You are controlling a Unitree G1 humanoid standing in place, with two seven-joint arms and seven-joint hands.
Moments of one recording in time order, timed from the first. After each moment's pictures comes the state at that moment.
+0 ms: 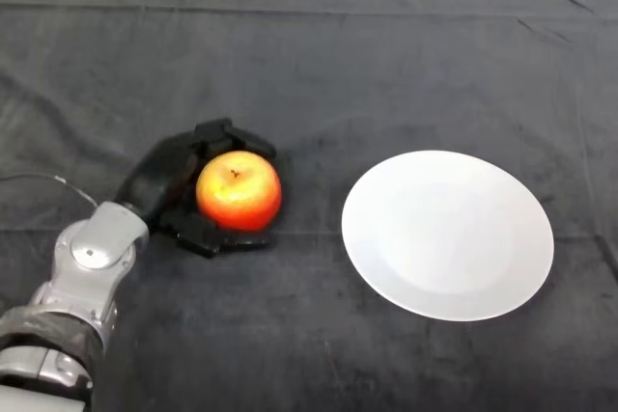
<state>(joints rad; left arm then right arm) -0.77 0.27 -0.14 1.14 0.09 -0.54 -0.27 -0.60 -0.49 -0.87 1.21 0.84 0.34 0.54</state>
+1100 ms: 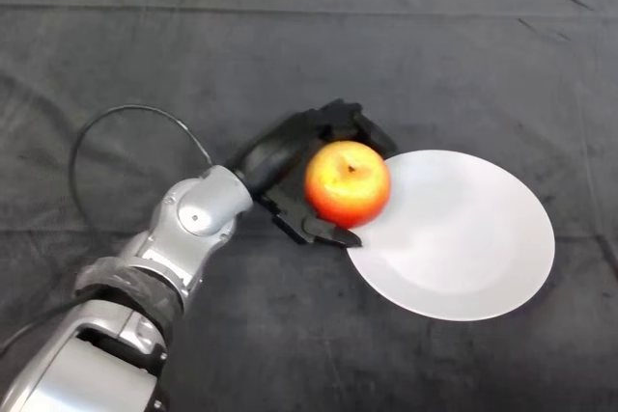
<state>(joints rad) -0.84 0.12 -0.40 1.14 0.17 -0.59 -0.24 -0.60 -0.49 -0.87 1.21 0.84 0.34 0.54</state>
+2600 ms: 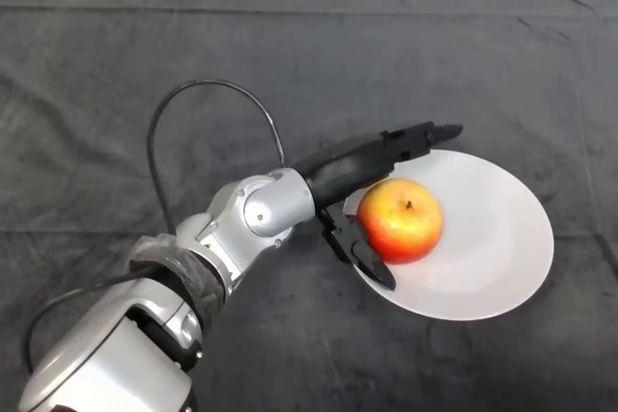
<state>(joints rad) -0.93 0.15 -0.60 1.14 0.17 -0.55 -0.19 -0.60 -0.49 -0.87 1.21 0.84 0.34 0.54</state>
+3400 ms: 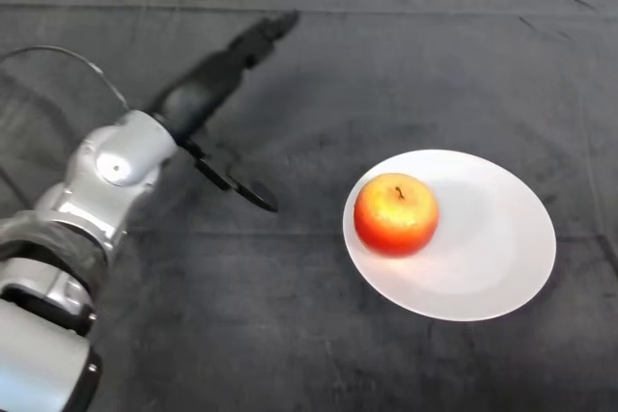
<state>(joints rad) -0.92 0.39 -0.29 1.14 -0.01 -0.61 -0.20 -0.60 -0.49 -0.87 1.21 0.84 0.34 0.54</state>
